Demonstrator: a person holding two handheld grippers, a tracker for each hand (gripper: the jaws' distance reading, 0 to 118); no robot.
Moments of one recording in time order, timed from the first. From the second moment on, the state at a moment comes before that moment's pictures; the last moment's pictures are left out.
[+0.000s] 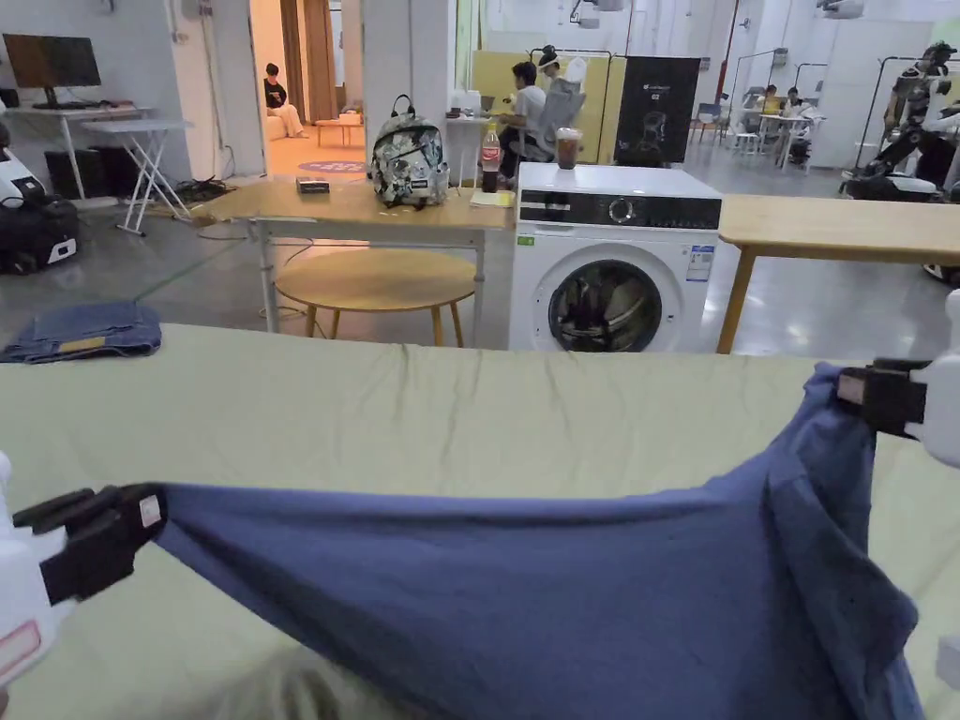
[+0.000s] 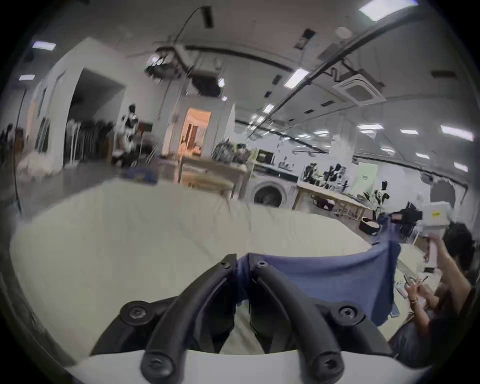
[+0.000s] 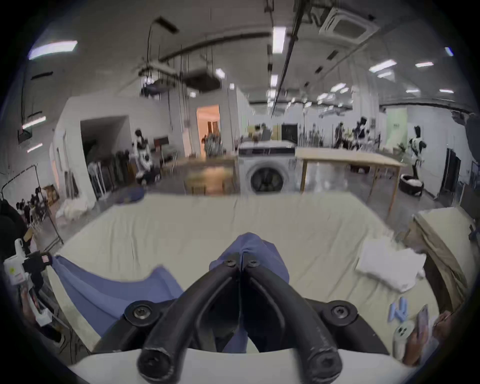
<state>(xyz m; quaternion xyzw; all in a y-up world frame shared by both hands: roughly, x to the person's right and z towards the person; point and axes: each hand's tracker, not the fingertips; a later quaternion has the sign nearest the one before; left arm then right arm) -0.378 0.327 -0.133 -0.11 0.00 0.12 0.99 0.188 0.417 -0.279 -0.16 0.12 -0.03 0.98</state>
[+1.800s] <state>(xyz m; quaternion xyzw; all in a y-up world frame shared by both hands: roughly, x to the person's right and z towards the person) -0.385 0.334 -0.128 -0.07 -0.01 0.10 0.99 0.187 0.427 -0.273 -0.09 0.22 -0.10 0.97</state>
